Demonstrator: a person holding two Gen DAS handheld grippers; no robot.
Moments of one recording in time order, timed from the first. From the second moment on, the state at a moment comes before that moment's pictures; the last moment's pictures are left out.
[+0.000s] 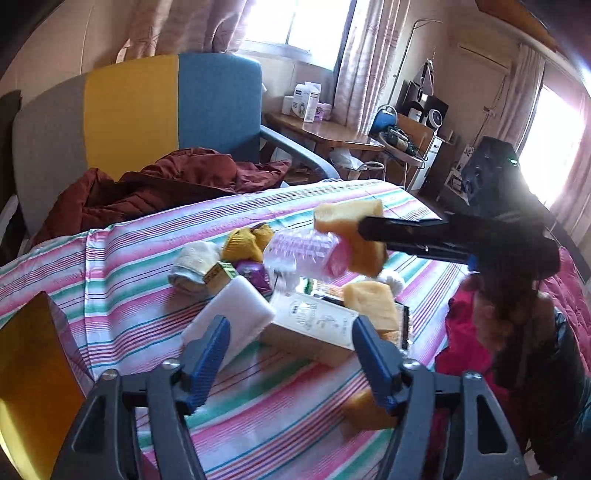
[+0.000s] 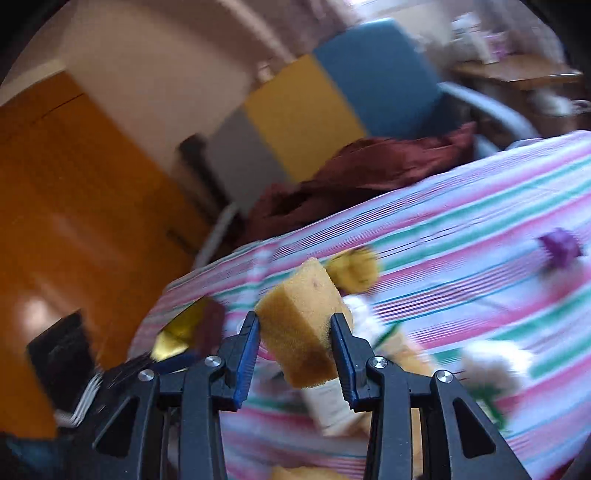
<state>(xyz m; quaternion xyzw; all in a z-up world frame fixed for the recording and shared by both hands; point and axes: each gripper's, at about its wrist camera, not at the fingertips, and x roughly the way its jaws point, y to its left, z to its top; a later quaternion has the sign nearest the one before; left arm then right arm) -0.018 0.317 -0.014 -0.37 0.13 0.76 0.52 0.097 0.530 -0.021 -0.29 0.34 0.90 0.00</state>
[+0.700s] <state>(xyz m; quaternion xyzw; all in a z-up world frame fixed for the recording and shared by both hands) -0.032 0.295 -0.029 -0.38 0.11 0.74 0.54 0.072 0.472 -0.032 -0.33 0.29 0.88 -0.14</state>
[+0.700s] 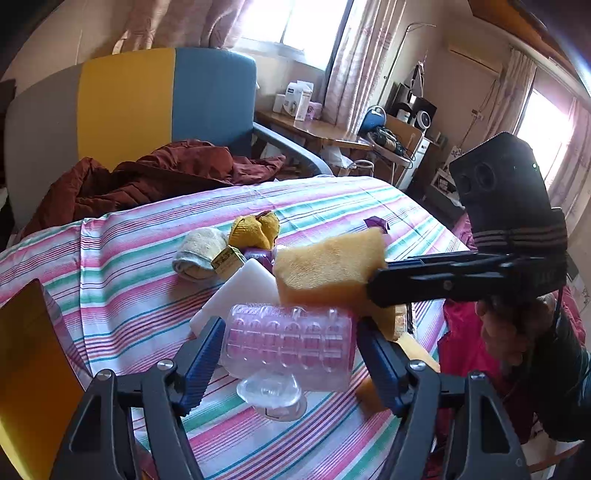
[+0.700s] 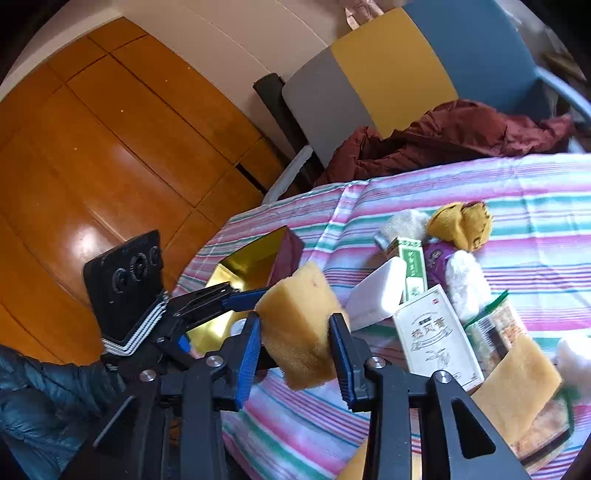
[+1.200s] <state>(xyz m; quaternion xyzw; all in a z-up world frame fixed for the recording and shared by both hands) -0.023 0.260 -0.010 -0.35 0.10 0.77 0.52 0.063 0.491 -0.048 -0.36 0.33 0.87 -0.07</state>
